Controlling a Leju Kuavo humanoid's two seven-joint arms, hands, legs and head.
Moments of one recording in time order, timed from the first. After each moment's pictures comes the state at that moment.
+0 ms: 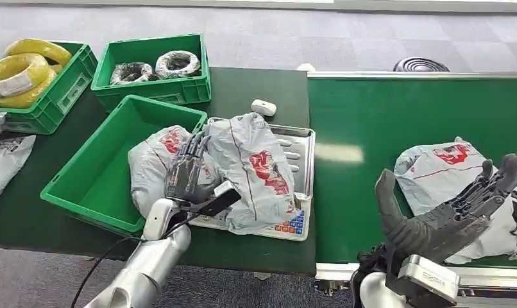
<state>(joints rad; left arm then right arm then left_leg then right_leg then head) -0.57 -0.27 -0.10 -0.66 -1.12 0.70 -0.41 0.01 0.35 0.09 -1.82 0.64 -0.70 -0.70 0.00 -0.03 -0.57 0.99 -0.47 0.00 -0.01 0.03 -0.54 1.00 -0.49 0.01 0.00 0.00</state>
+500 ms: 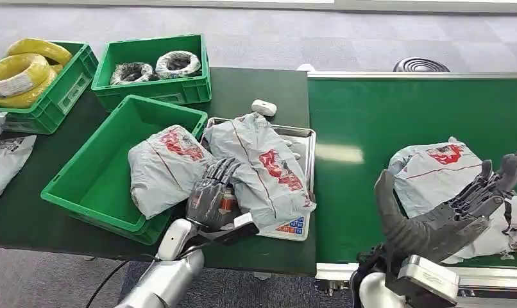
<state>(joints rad) -0.50 -0.30 -0.18 -0.61 -1.13 0.70 -0.47 0.01 0.35 0.09 -1.82 0.64 -0.70 -0.70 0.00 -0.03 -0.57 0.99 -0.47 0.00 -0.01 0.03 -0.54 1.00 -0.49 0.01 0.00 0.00</state>
